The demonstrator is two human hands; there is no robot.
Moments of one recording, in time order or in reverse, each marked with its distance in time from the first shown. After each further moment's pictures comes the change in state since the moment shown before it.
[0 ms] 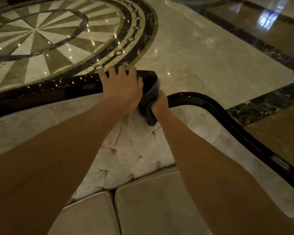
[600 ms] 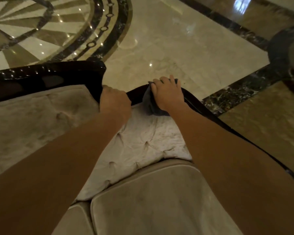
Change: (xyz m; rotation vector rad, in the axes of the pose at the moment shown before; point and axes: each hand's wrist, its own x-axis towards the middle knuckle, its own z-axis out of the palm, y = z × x) left_hand 0.009 0.110 0.086 0.432 -0.274 0.321; right_hand 0.062 0.121 -0.114 -0.829 0.044 -0.152
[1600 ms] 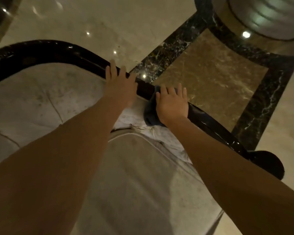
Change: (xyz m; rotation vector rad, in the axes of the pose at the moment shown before) left_hand 0.028 0.296 -0.042 -0.529 0.180 0.392; right_hand -0.223 0.228 0.009 -0.088 -0.092 0.600
